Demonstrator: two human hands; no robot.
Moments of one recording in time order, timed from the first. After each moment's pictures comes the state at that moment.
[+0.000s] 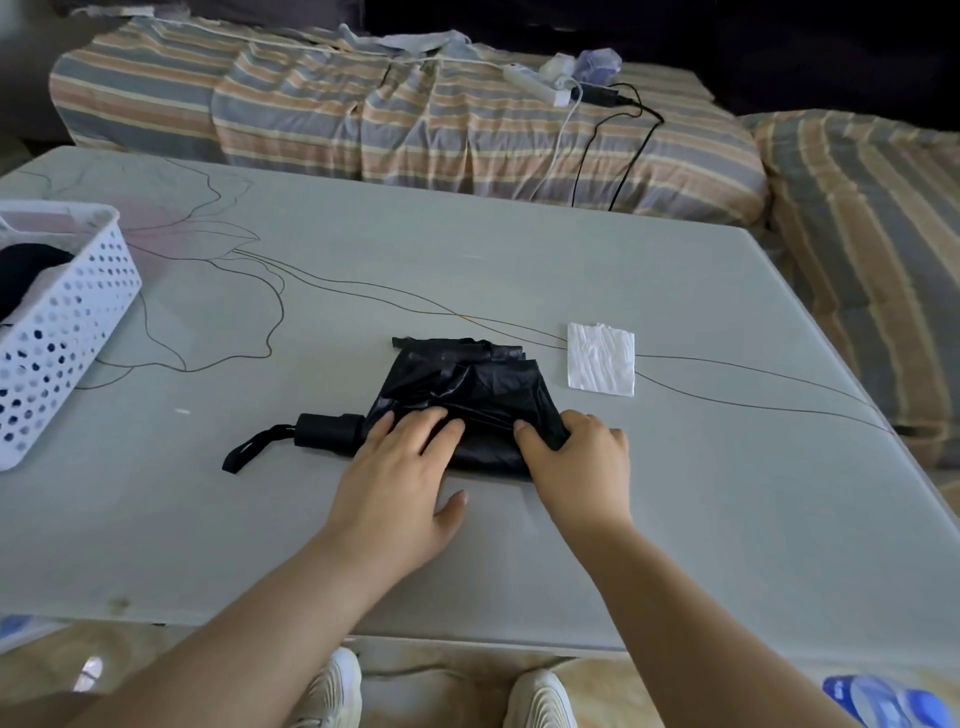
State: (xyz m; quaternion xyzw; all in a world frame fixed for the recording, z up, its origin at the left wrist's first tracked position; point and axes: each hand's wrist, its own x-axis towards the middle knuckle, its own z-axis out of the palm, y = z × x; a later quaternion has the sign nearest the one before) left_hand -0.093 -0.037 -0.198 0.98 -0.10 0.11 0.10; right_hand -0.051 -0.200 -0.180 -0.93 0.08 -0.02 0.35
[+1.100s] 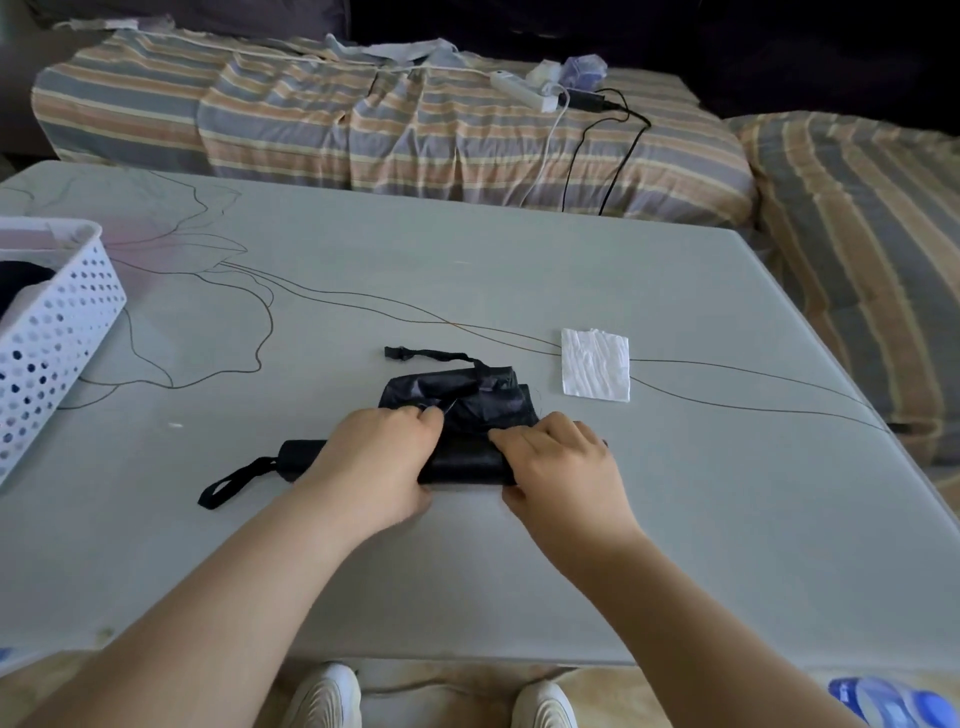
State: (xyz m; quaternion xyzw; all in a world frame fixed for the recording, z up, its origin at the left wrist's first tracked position) left_hand -0.064 -0.029 -0.151 0.99 -0.12 -0.02 -0.03; right_hand -0.058 -0.204 -0.179 -0.94 -0.28 -0.18 0.07
